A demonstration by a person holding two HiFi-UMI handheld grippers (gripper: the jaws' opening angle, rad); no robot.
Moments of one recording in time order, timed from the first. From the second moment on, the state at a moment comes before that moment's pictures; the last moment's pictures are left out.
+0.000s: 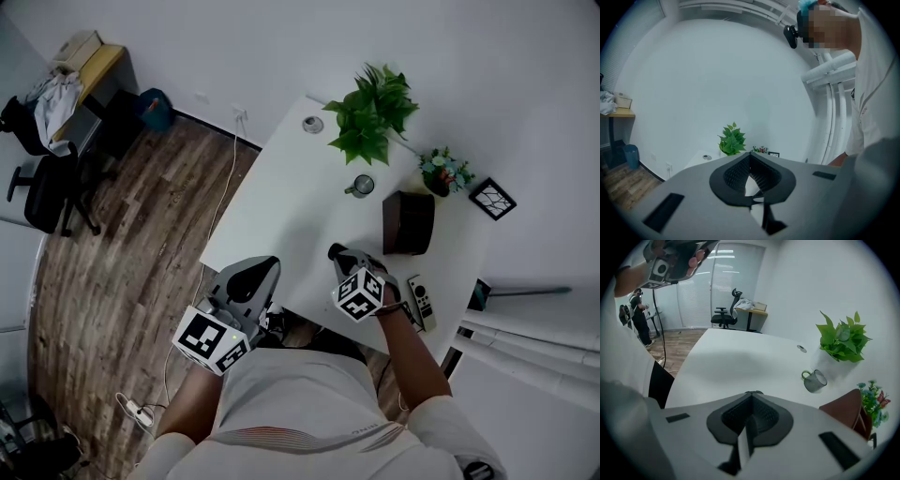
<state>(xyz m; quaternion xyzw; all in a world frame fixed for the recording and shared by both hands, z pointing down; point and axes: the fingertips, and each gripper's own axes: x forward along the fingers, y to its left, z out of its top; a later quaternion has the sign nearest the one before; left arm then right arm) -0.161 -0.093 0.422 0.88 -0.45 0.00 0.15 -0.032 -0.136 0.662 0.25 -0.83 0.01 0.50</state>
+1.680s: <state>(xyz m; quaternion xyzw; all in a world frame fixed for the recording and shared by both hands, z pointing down) -0.037 -0.095 0.350 0.94 -0.33 0.00 0.07 0.129 -0.085 0.372 0.54 -0.84 0.03 0.02</state>
